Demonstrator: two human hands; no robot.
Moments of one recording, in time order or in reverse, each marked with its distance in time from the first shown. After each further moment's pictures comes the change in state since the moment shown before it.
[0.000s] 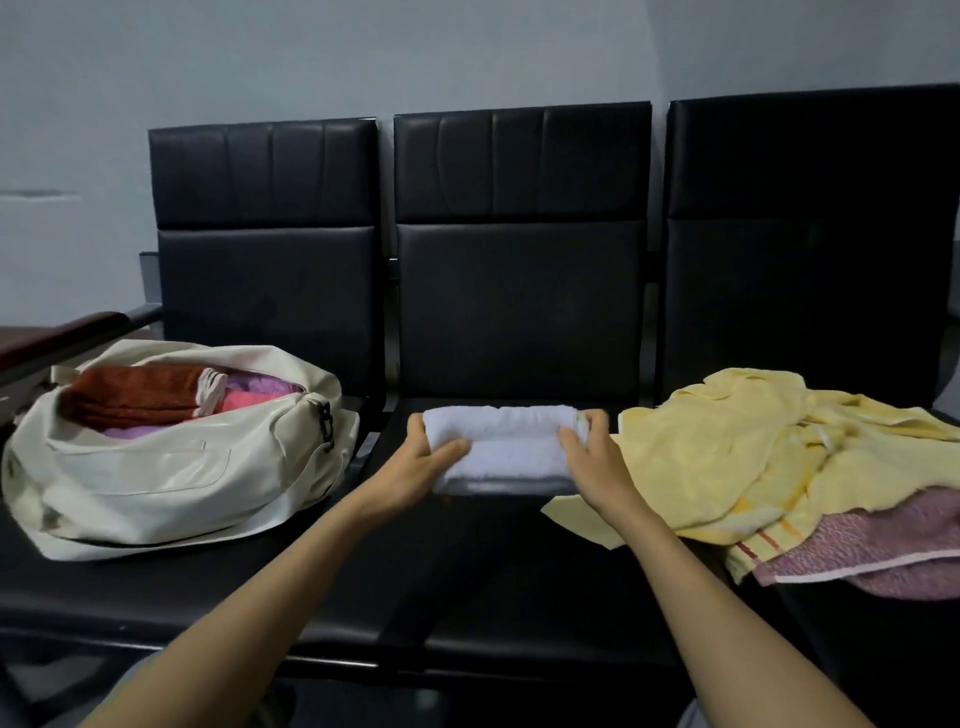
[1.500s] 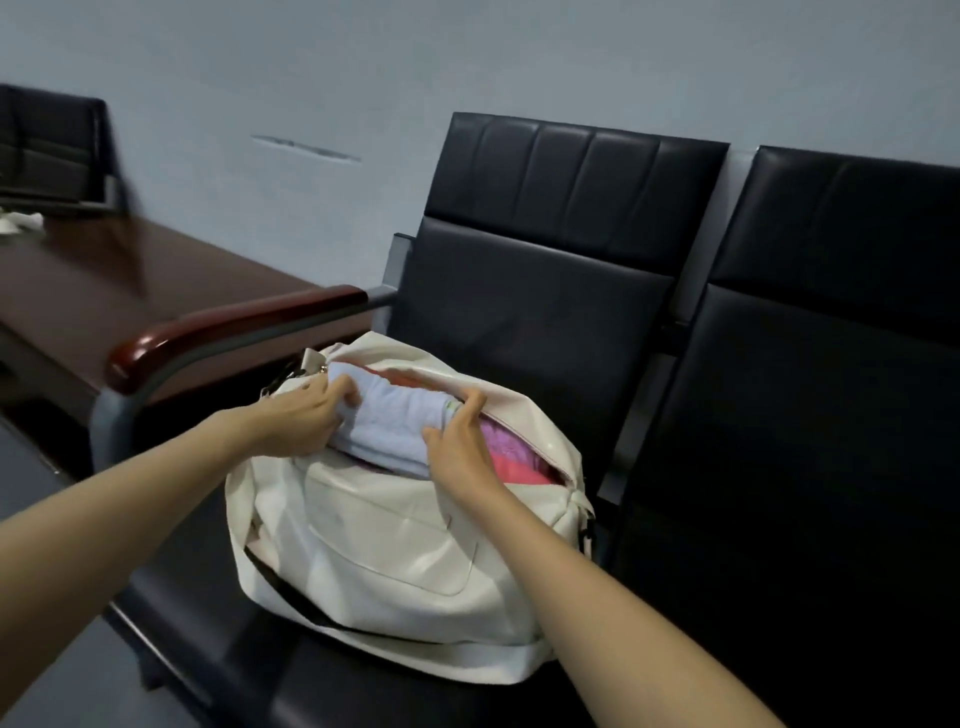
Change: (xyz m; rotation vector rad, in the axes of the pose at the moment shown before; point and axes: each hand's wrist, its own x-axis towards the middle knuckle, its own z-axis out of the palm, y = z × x) left_hand 0.020 -0.189 -0.430 1.104 0.278 -0.149; right_hand 0.077 -0.235 0.426 0.001 -0.451 -0.339
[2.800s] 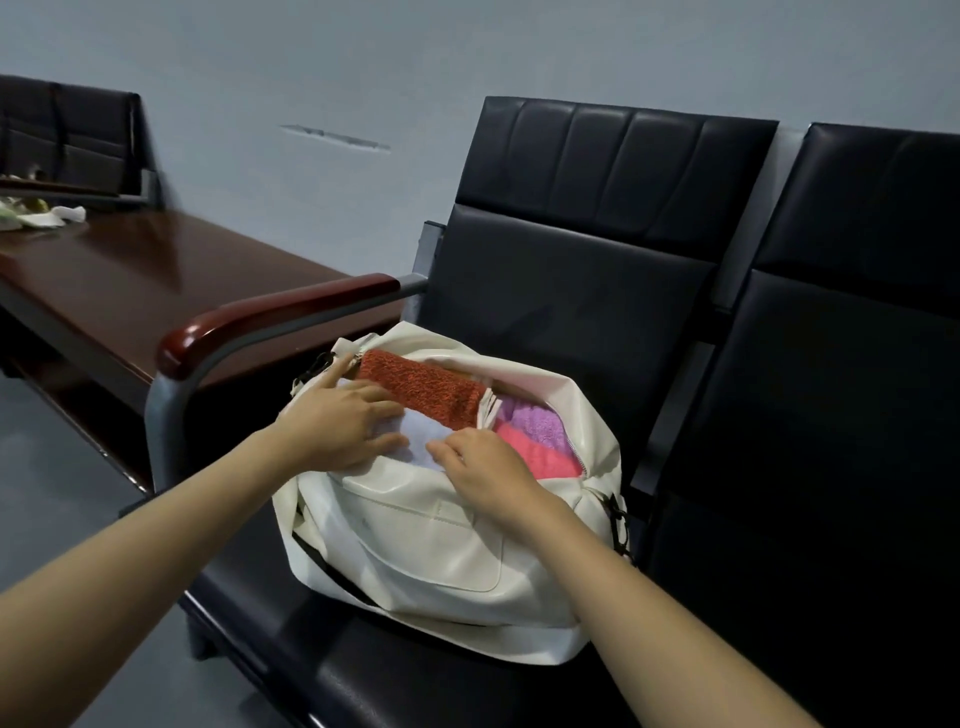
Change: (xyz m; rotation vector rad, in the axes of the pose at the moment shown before) left_hand -0.027 0.007 0.001 0.221 0.097 0.151; right_hand -0.009 0.008 0.009 -0.513 -0.312 -0.287
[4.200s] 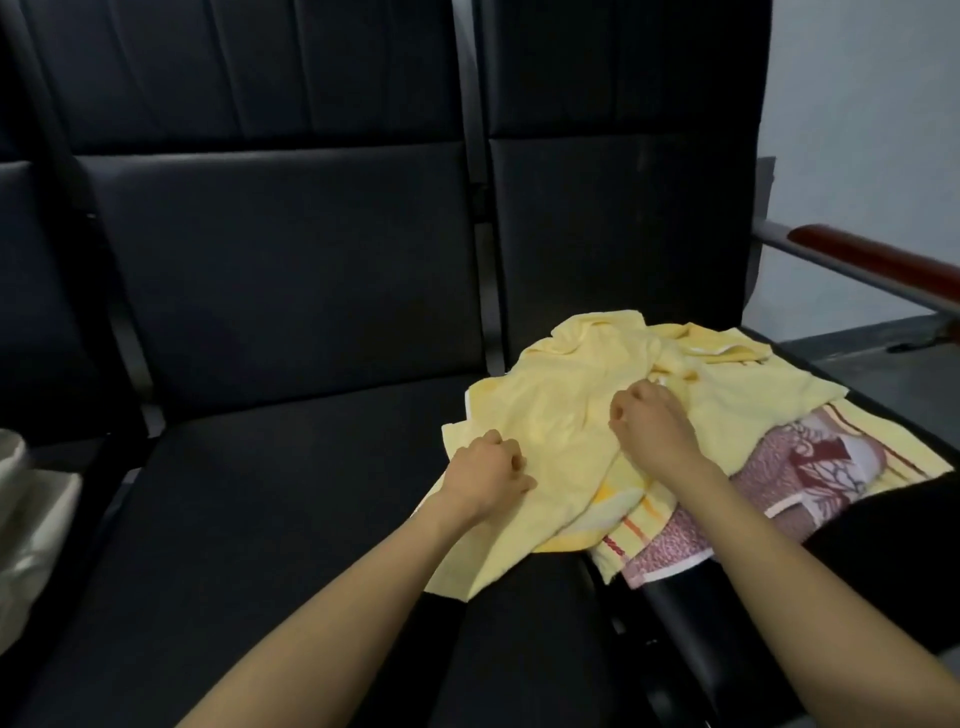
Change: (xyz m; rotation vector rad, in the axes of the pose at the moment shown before) left_hand 0.081 0.714 -0.026 -0.615 -0.326 0.530; right_hand -0.592 0.387 -0.193 -0.453 0.358 1.095
